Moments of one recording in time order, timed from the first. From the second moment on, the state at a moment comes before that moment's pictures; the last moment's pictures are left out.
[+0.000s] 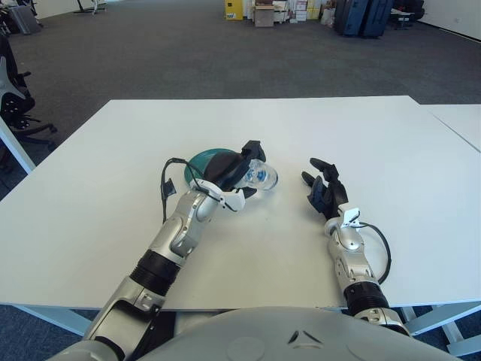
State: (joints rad) left arm -0.20 0.22 -0.38 0.04 0.79 -0.09 -0.04; right arm -0.03 0.03 -0.04 0.50 -0.02 -0.34 -0.02
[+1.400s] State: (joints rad) left arm -0.28 0.20 -0.32 0.19 0.64 -0.09 0.00; right arm -0.06 0.03 -0.05 0.54 -0.02 -0.36 -0.02
